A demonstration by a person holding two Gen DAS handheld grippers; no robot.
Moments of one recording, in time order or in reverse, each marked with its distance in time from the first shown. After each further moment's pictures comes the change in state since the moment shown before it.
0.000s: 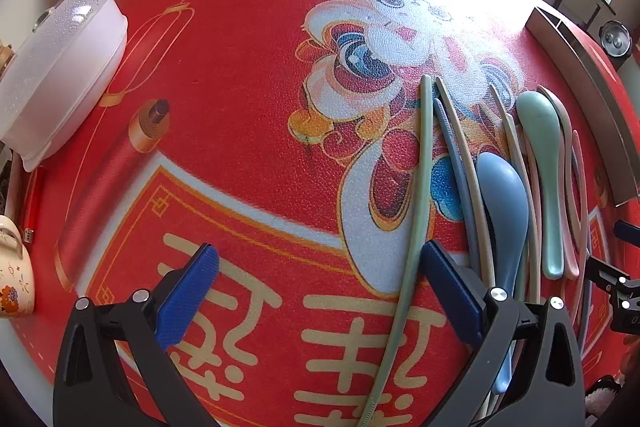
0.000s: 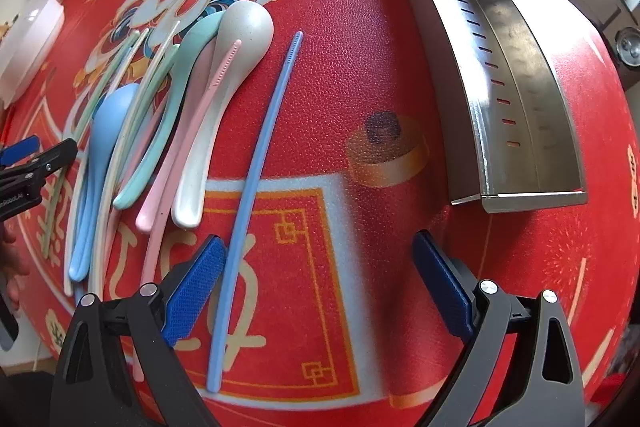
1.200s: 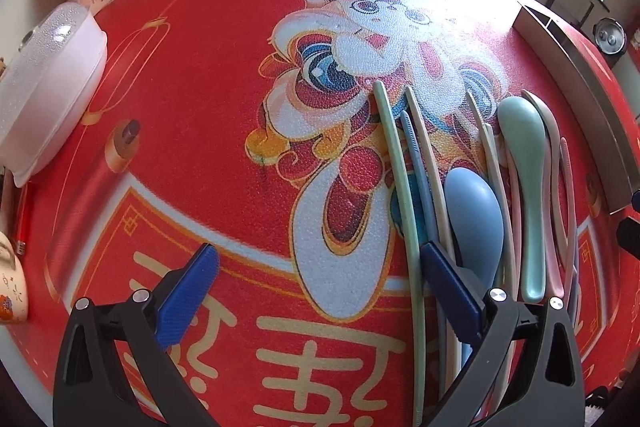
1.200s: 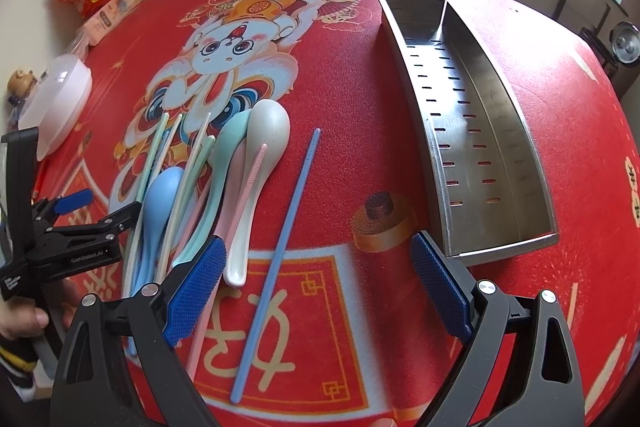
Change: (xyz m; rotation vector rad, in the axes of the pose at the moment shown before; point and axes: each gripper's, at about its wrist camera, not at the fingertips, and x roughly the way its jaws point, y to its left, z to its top) left arm 0.005 -0.023 0.009 0.016 -0.016 -0.013; right arm -0.050 -0.006 0.015 0.054 -0.186 0.083
